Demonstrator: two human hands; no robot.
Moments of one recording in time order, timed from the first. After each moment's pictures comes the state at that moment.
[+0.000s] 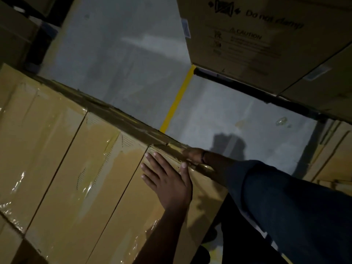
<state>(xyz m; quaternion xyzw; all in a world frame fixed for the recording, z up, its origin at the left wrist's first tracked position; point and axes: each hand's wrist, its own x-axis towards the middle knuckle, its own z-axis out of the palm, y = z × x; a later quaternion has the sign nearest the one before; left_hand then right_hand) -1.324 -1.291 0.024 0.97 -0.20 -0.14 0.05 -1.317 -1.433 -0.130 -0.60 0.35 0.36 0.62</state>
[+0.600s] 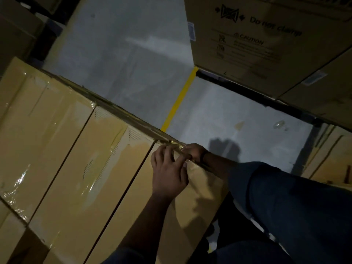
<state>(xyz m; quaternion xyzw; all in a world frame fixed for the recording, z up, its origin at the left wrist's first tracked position) -1.276 -1.272 0.051 0.86 -0.48 -0.13 0.07 -1.313 -1.423 -0.077 -0.68 0.31 0.32 0.59</state>
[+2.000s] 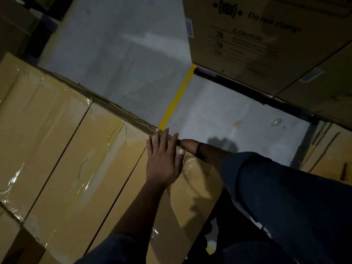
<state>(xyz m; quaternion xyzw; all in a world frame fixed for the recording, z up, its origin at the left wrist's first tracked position) -1.252 -1.286 0.047 0.86 -0.48 -0.15 0.04 -1.309 -1.424 -0.093 -0.48 0.33 0.28 0.76</state>
